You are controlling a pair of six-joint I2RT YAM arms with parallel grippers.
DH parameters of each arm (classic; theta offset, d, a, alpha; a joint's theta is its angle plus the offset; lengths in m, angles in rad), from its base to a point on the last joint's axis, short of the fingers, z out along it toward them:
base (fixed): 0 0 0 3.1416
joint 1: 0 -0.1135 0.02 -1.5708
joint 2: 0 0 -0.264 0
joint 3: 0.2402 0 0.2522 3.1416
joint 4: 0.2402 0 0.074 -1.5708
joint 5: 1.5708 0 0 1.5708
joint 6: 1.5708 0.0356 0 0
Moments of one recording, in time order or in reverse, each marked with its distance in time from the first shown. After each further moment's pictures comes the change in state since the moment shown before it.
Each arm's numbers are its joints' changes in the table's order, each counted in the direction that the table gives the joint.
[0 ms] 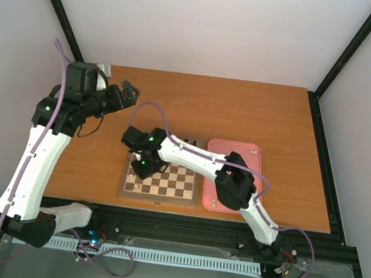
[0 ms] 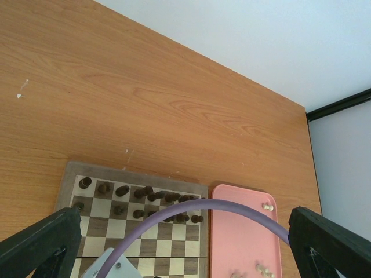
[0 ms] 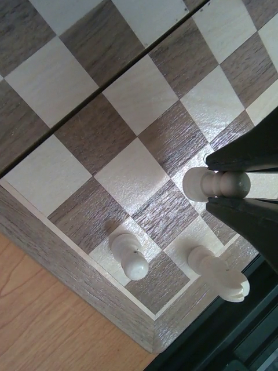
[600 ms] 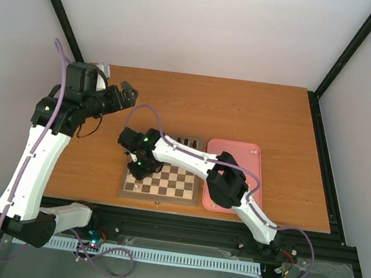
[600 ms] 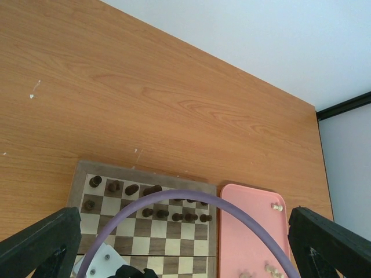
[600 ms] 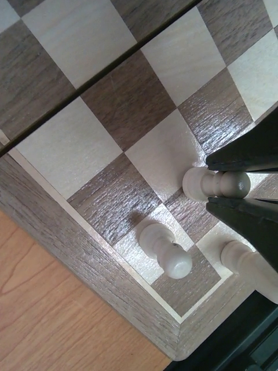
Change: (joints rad) left arm 0.000 0.000 0.008 0.024 -0.024 0.016; right arm -0.003 -0.105 0.097 0.014 -0.044 -0.030
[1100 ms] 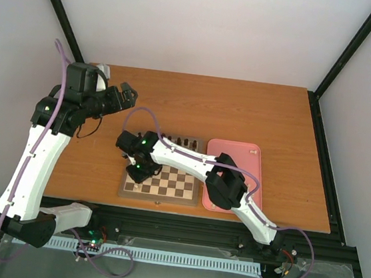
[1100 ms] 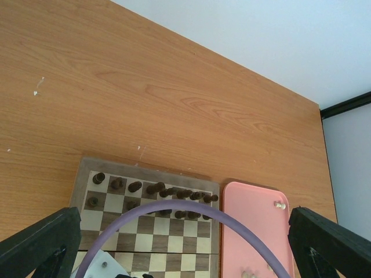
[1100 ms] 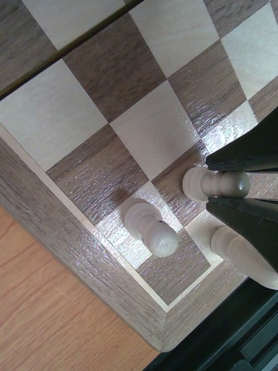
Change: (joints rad) left arm 0.000 0.000 0.000 0.014 -0.006 0.004; right arm -0.020 -0.001 0.002 0.017 -0.010 -0.007
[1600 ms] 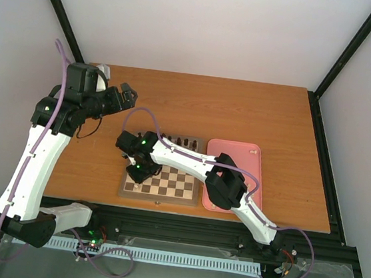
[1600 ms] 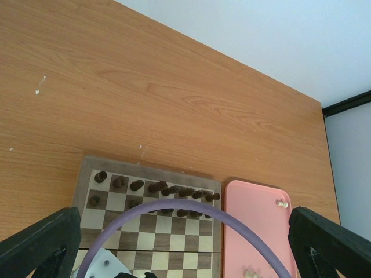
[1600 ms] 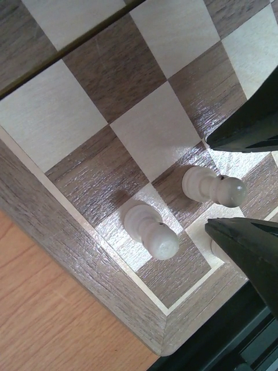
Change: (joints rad) left arm 0.000 0.000 0.000 0.007 0.000 0.005; right arm -0.002 -0.004 0.002 0.003 0.005 -0.002
